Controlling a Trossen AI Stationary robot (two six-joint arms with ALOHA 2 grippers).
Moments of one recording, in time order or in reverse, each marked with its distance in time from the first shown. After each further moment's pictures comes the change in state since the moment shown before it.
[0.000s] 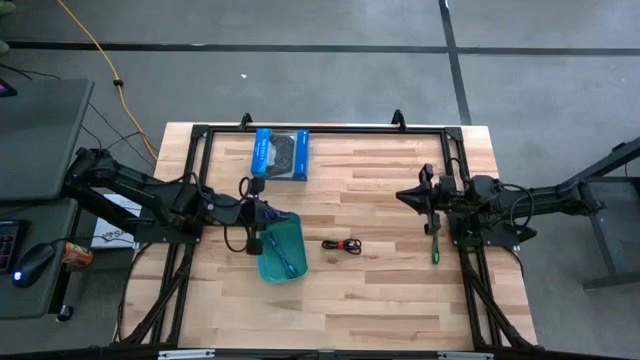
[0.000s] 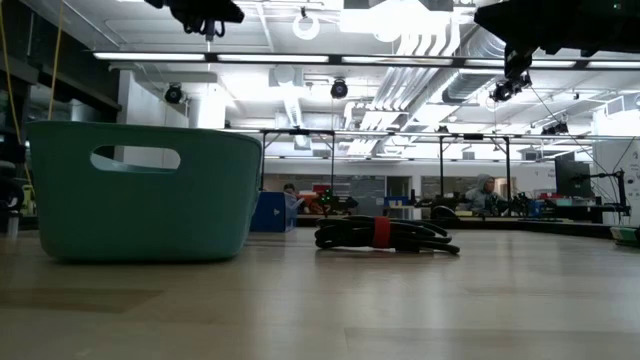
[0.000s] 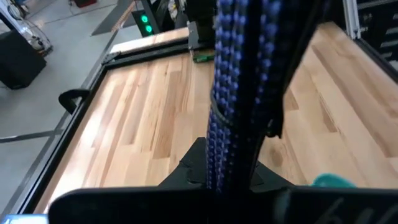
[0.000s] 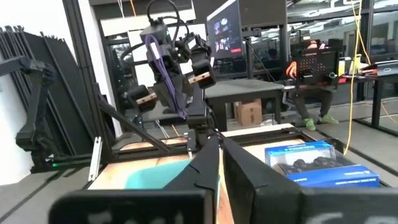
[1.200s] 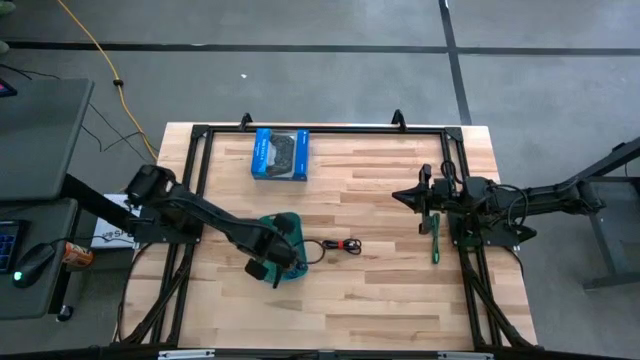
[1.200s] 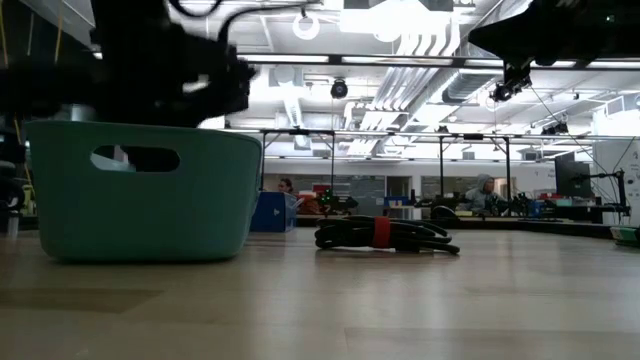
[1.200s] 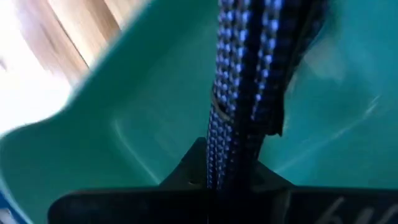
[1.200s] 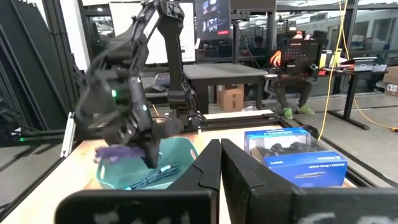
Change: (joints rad) left arm -0.055 0.664 0.298 -0.603 0.158 0.120; right arm 0.000 0.032 0.000 -0.052 0.058 -0.078
